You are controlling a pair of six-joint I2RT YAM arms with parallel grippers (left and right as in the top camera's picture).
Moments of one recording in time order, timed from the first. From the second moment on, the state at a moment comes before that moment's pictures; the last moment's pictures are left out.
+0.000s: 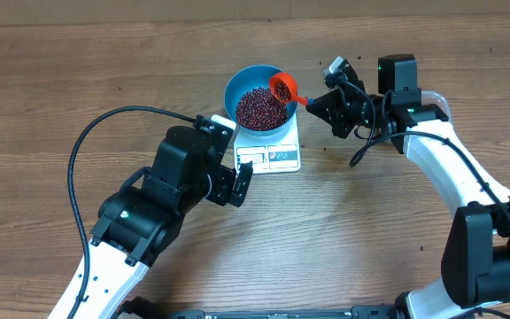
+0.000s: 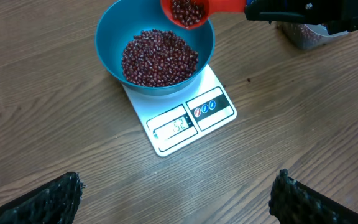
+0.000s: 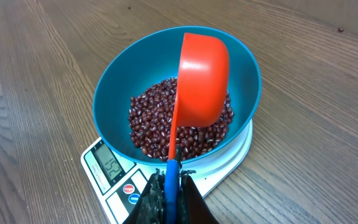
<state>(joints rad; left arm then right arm) -0.51 1.09 1.07 -0.73 0.00 -0.10 0.13 1.73 1.19 -0.29 -0.75 -0.43</state>
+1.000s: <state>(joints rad) -0.51 1.09 1.07 -0.73 0.00 -0.10 0.12 1.73 1.19 -0.30 -0.87 -0.04</state>
